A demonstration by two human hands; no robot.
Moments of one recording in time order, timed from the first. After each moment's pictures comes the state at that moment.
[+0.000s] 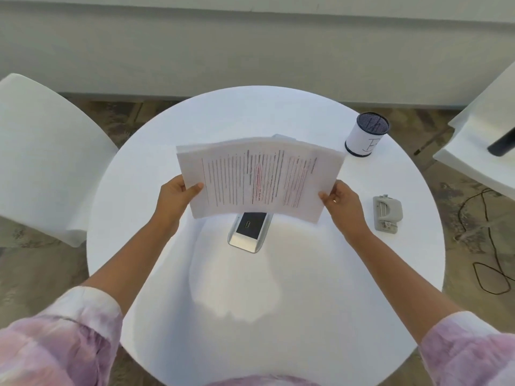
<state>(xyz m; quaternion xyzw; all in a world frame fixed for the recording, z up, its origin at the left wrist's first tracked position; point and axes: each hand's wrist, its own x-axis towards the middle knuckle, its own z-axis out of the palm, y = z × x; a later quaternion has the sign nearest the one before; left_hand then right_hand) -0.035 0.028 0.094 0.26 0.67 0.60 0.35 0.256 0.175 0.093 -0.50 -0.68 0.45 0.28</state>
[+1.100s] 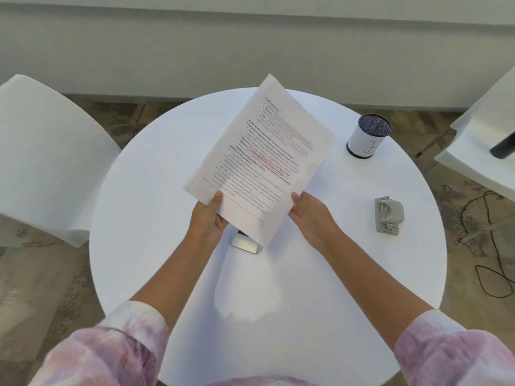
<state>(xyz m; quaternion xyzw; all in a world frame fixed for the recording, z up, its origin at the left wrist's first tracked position) 0.028 0.041 0.079 0.02 0.47 0.74 0.48 0.205 0.145 0.088 -0.44 -0.35 0.78 0.28</state>
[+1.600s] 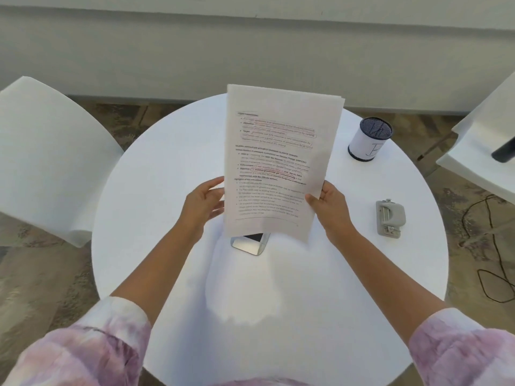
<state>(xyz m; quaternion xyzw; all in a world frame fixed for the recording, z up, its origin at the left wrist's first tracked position) -0.001 0.037 0.096 0.22 0.65 0.58 0.45 0.222 0.161 0.102 -0.47 -0.59 0.58 0.30</state>
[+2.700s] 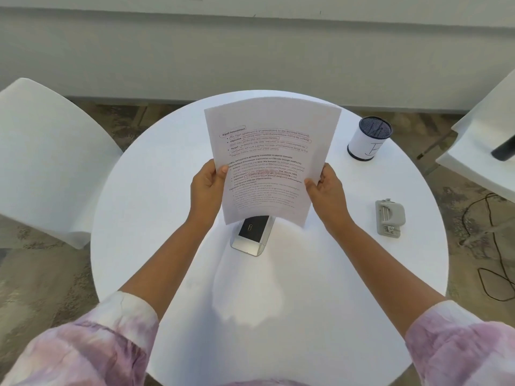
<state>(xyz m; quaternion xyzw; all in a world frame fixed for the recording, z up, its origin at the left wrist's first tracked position) 0.021 0.056 0.127 0.36 0.64 0.63 0.25 0.209 0.168 0.120 -0.43 -0.67 0.51 0.34</state>
